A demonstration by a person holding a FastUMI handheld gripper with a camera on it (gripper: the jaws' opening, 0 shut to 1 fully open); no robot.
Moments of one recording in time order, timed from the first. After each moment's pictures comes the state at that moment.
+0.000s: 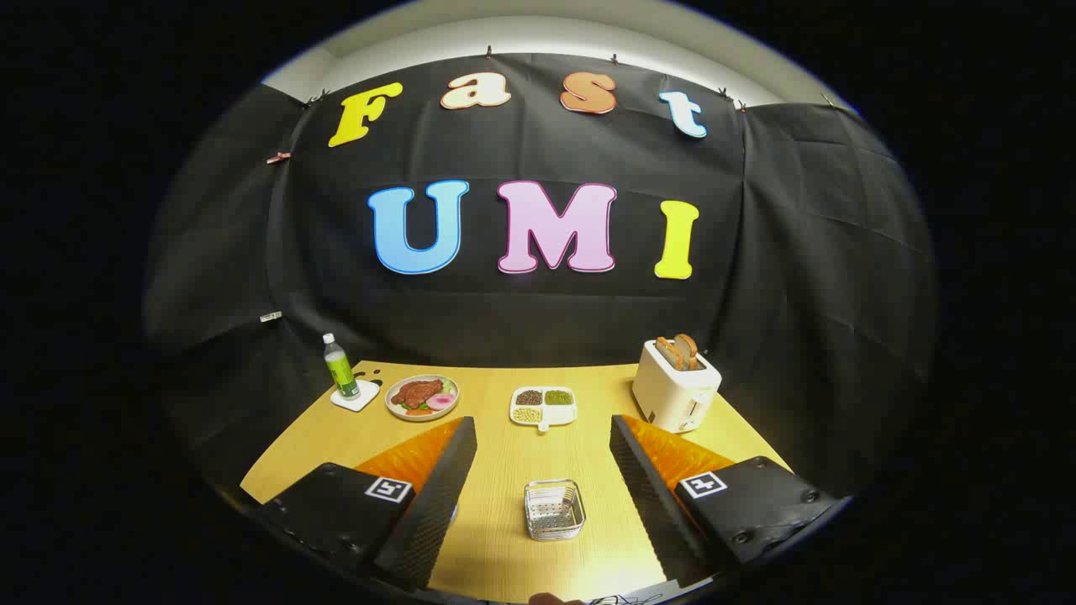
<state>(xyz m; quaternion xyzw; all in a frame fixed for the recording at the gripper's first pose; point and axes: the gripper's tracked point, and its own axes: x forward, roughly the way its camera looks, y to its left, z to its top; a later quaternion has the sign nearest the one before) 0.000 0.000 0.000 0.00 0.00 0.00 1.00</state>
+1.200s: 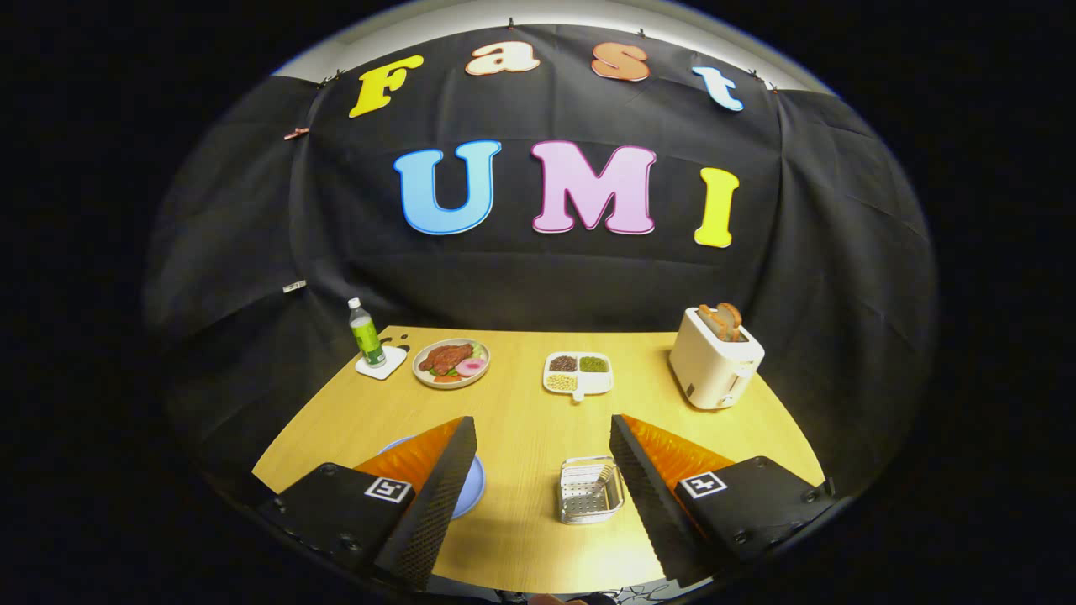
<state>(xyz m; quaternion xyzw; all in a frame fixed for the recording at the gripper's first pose) 0.028 0.053 -0.044 -0.01 0.09 0.07 0.99</state>
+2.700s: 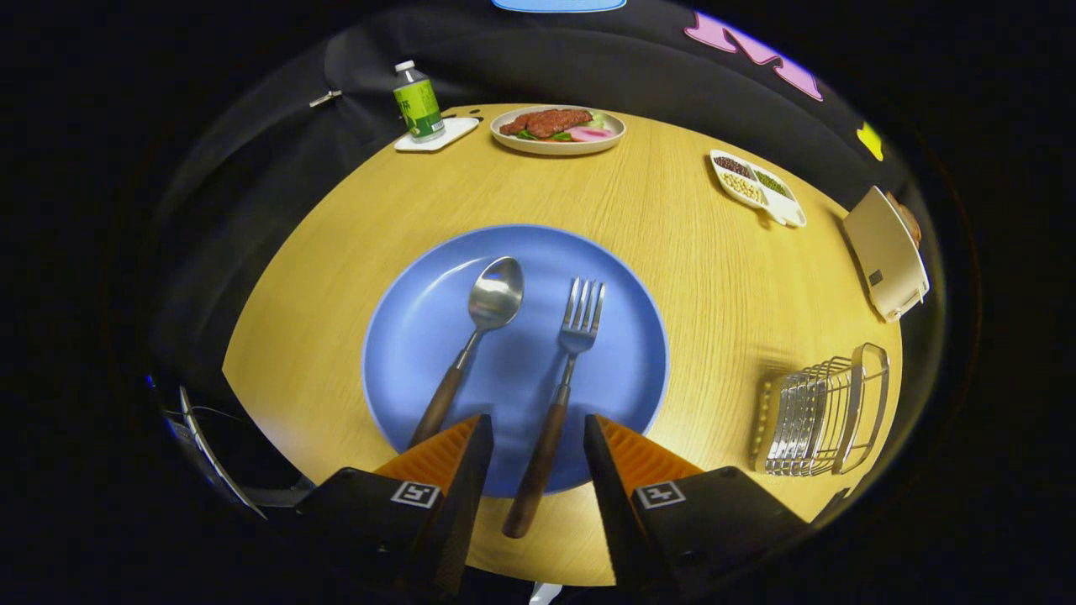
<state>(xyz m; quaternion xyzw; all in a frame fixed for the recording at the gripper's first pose) 0.096 0.192 -0.308 -0.09 0.42 0.14 0.89</state>
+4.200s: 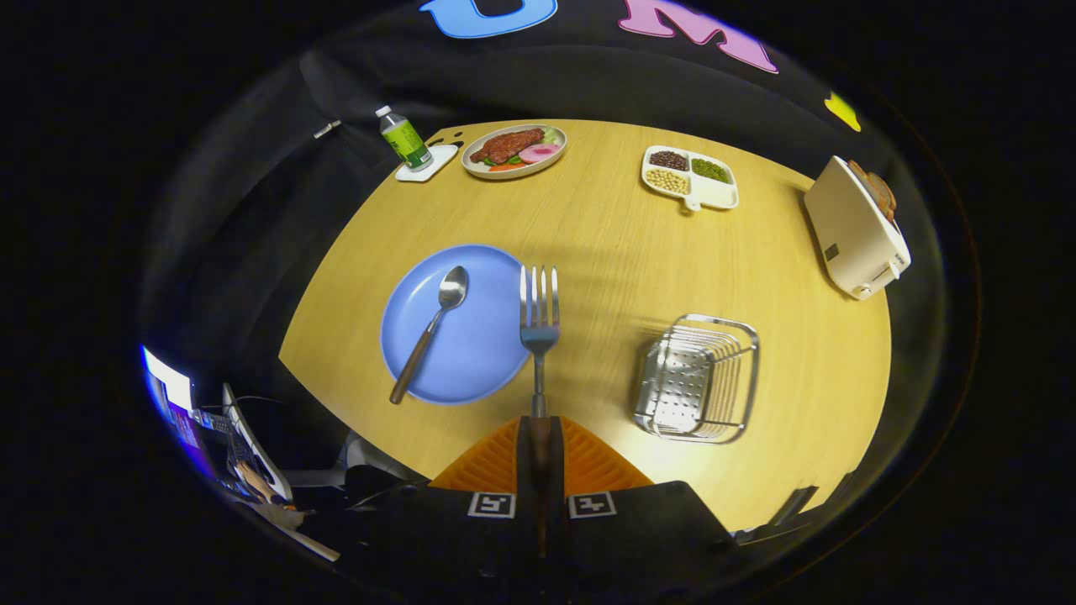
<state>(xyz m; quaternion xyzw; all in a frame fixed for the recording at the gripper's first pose) 0.038 0.058 -0.203 -0.06 0.43 0.18 0.88</state>
